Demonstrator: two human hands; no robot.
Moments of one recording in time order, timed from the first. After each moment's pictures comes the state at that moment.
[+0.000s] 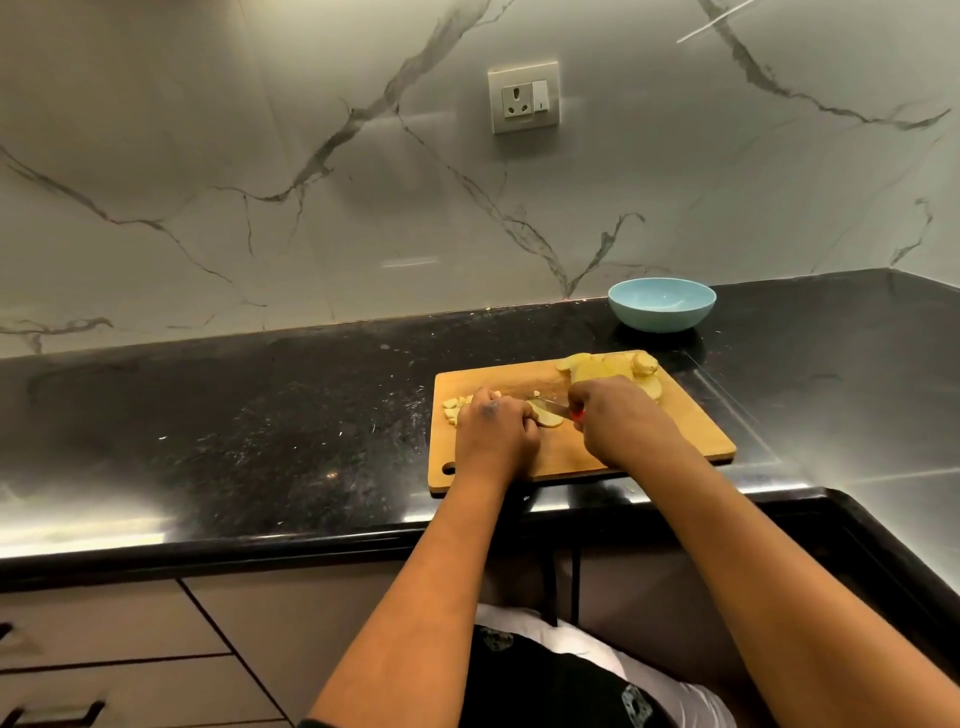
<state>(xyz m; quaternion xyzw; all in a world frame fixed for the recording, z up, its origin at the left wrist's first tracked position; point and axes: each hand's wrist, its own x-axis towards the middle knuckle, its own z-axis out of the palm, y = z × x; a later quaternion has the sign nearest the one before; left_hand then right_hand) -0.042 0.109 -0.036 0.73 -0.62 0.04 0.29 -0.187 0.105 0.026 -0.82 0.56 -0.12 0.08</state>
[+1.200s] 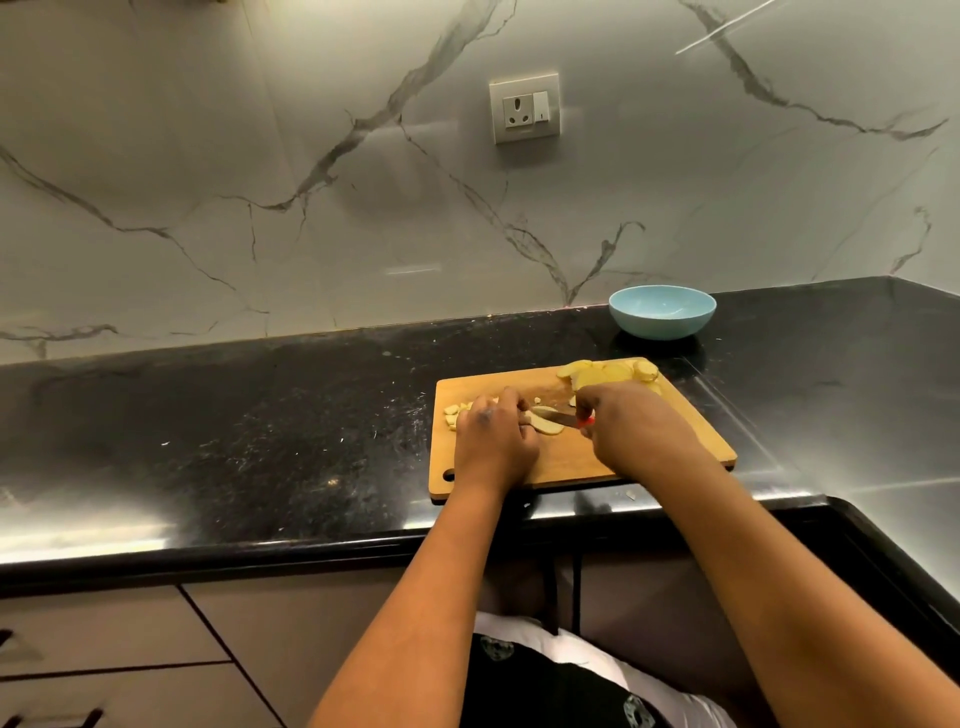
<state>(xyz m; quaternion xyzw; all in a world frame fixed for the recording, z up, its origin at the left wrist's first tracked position) -0.040 0.110 -0.038 0.71 -0.62 0.03 0.33 -0.195 0.119 0.038 -0.82 0.56 -0.12 0.08</state>
